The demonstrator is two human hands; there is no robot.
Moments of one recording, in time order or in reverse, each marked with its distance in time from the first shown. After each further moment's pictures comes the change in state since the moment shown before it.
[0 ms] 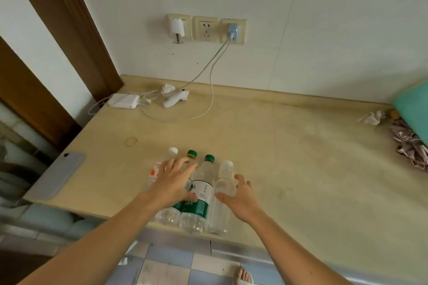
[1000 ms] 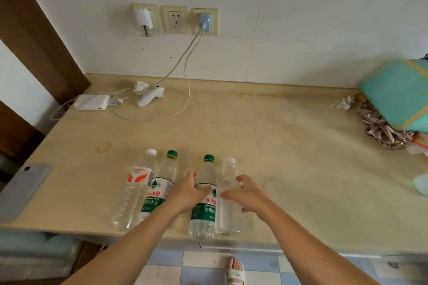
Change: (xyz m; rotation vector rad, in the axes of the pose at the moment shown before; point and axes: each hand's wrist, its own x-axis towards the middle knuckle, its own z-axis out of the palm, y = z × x) left_hand 0.024 0.077 0.022 -0.773 -0.211 -0.350; right_hand 0.006 0.030 -0.041 0.225 -0.076 0.236
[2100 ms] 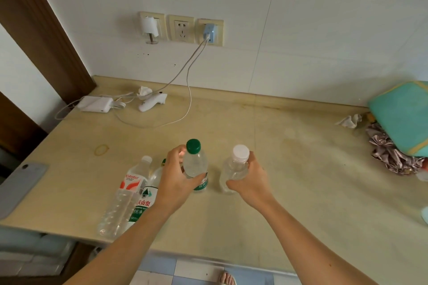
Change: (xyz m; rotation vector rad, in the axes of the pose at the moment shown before) left_hand 0.003 0.033 -0.015 -0.390 0.473 0.401; right_hand 0.014 -0.031 -0.048 0.031 0.262 -0.459
